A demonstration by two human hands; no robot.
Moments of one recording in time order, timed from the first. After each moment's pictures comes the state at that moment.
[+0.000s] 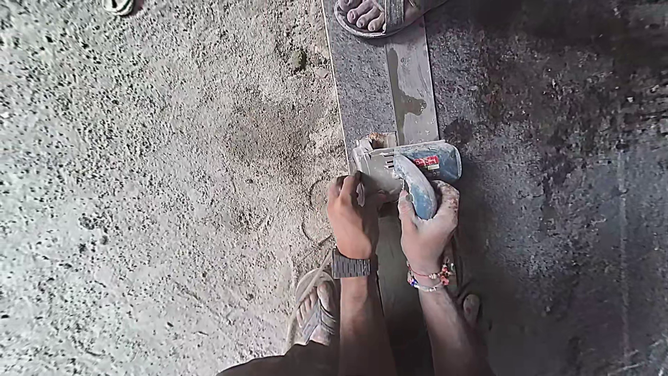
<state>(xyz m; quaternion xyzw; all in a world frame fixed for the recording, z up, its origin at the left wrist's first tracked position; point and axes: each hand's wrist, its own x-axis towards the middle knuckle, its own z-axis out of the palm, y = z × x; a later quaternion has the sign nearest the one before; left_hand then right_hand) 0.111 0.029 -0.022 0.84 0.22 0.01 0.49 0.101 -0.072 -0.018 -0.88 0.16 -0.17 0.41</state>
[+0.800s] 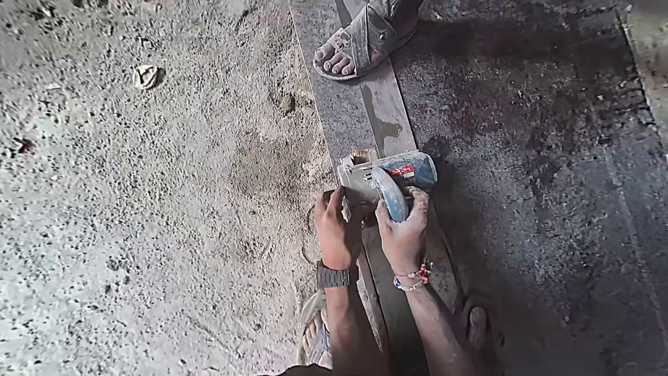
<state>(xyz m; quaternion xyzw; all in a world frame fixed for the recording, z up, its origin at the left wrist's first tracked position) 0.126 0.040 -0.018 0.88 0.15 -0.01 0.46 0.119 -0.066 -0.017 -0.89 0.18 -0.17 0.38</state>
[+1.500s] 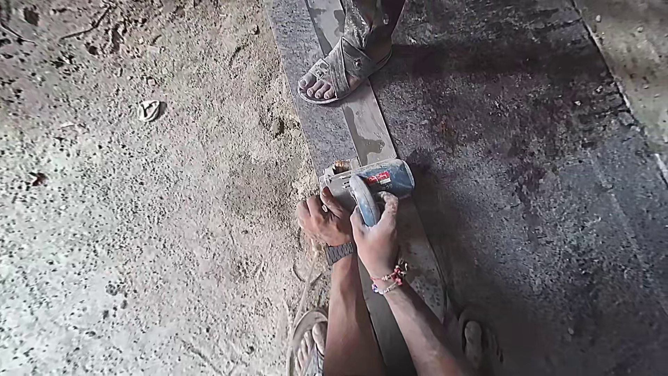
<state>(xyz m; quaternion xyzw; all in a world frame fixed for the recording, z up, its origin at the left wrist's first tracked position) 0.172 -0.012 -0.063 0.86 0.29 0.31 0.26 0.138 -0.061 -0.017 -0.89 0.18 -0.18 0.37</state>
